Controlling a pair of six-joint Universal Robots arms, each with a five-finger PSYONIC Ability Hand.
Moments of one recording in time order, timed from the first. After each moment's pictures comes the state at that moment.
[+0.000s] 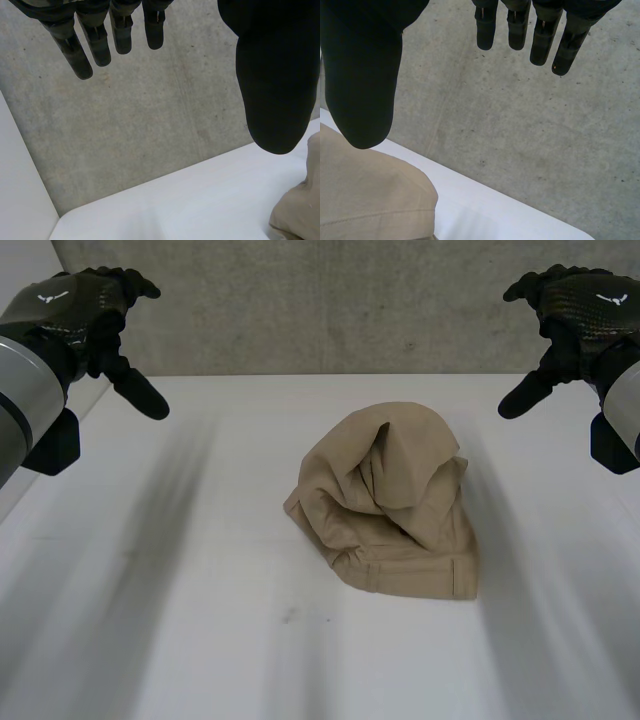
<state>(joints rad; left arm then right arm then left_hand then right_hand) 4.30 -1.65 -1.23 2.85 -1.71 3.15 1.91 -1.50 1.34 0.14 1.57 3.09 0.21 0.21 0.22 0.21 0.05 0.21 0.22 0.21 0.24 0.07</state>
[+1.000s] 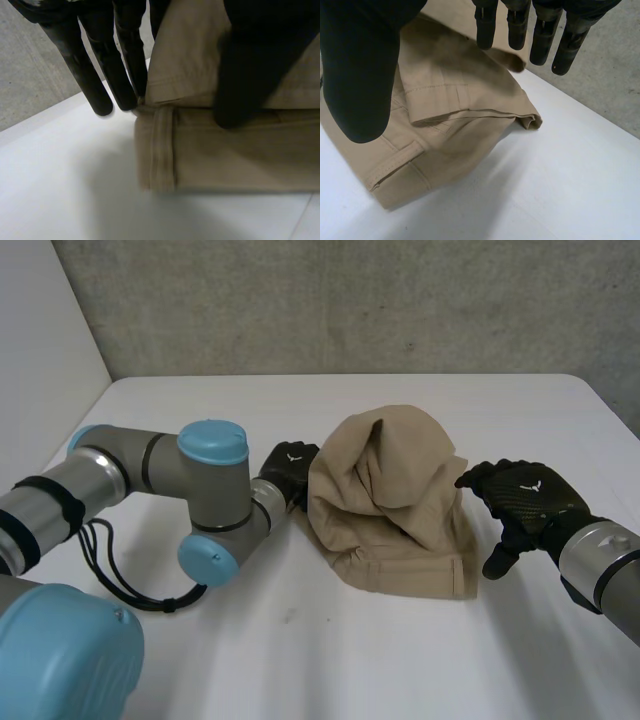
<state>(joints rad) 4.13 -2.63 -0.75 3.12 -1.46 3.31 1.77 -1.43 1.82 -0.01 1.28 2.80 0.86 0.85 0.84 0.84 0.65 0.21 0.22 0.21 0.24 0.07</state>
